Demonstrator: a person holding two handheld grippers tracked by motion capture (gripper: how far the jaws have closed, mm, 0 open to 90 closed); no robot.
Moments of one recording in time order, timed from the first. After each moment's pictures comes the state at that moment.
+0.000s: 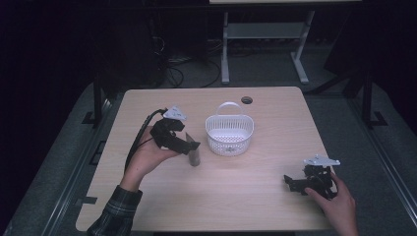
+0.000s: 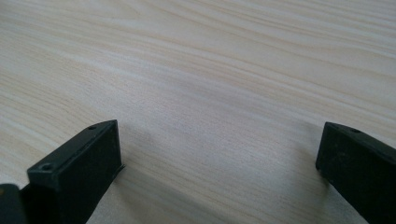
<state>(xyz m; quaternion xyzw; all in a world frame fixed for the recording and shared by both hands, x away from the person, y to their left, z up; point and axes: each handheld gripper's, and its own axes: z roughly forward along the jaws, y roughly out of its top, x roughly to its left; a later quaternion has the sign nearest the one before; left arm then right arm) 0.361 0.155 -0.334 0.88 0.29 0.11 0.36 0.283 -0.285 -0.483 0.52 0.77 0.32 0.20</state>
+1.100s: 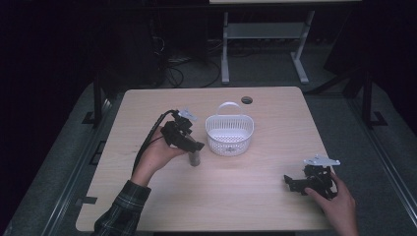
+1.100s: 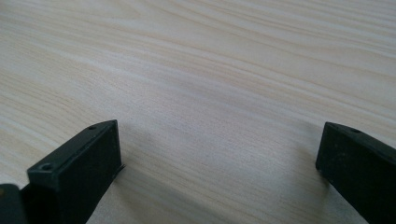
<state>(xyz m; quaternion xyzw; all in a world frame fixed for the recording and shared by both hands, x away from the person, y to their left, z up) 0.377 0.136 -0.350 0.90 0.30 0.09 0.30 0.283 -0.285 -0.483 0.52 0.77 0.32 0.20</state>
